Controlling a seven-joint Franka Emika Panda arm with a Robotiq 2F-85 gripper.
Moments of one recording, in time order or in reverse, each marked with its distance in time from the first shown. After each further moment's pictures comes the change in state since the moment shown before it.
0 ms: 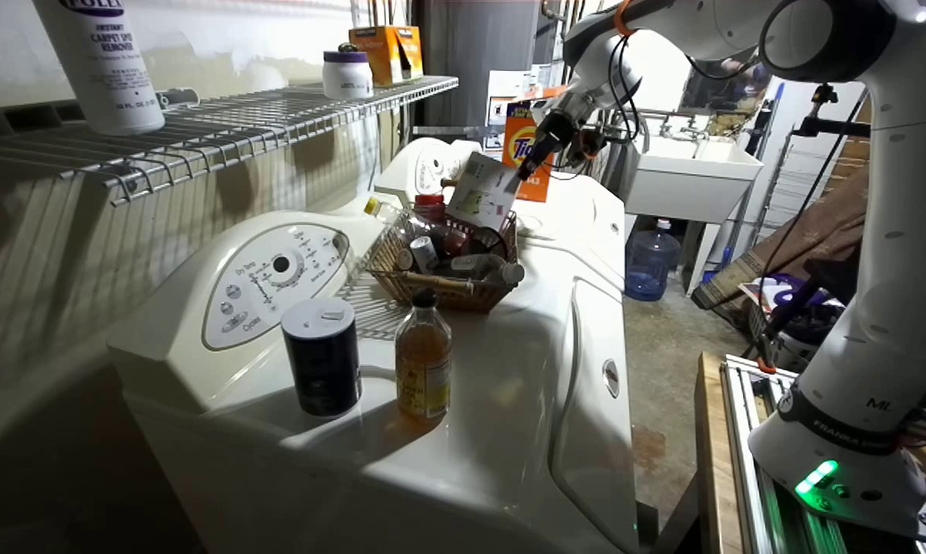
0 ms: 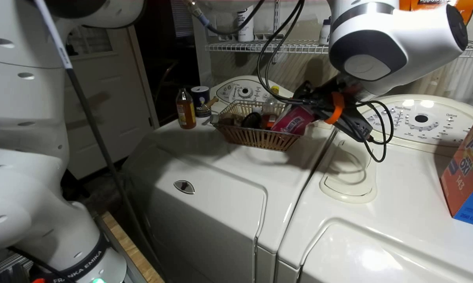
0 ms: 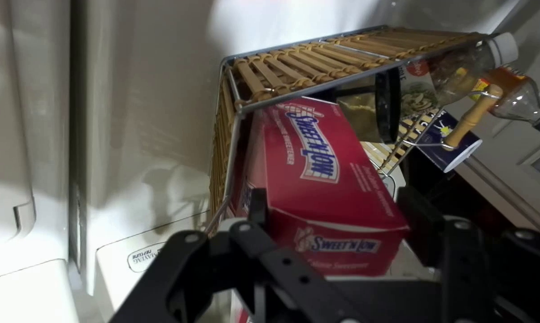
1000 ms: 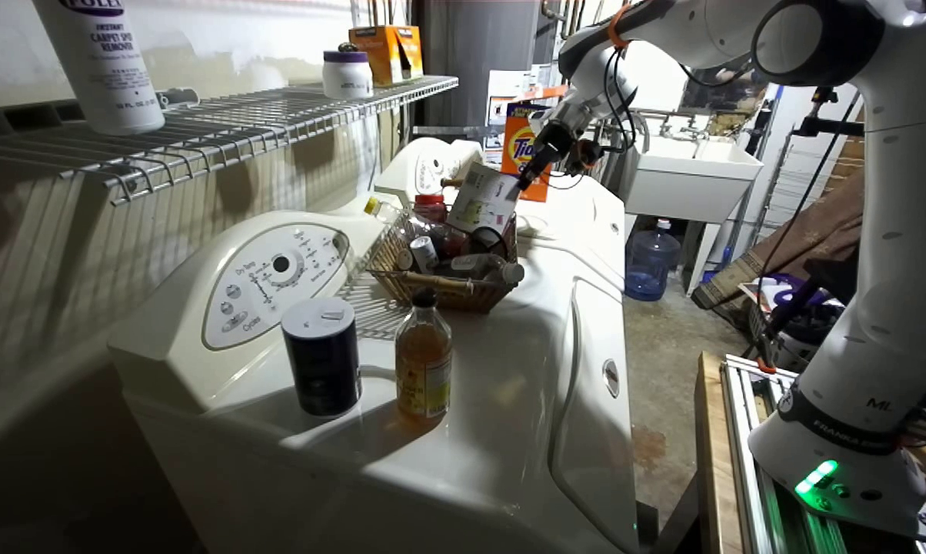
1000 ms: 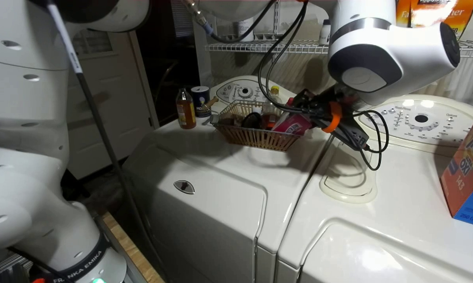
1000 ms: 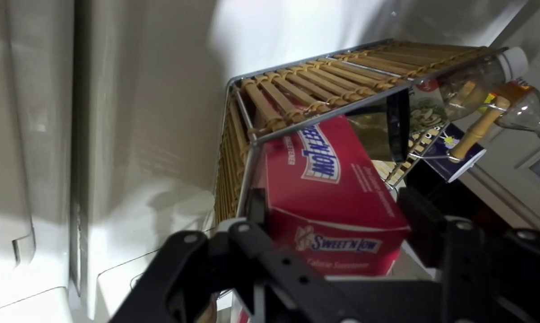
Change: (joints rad) arm 0.003 0.031 -0.002 -0.011 0.002 0.005 -0.018
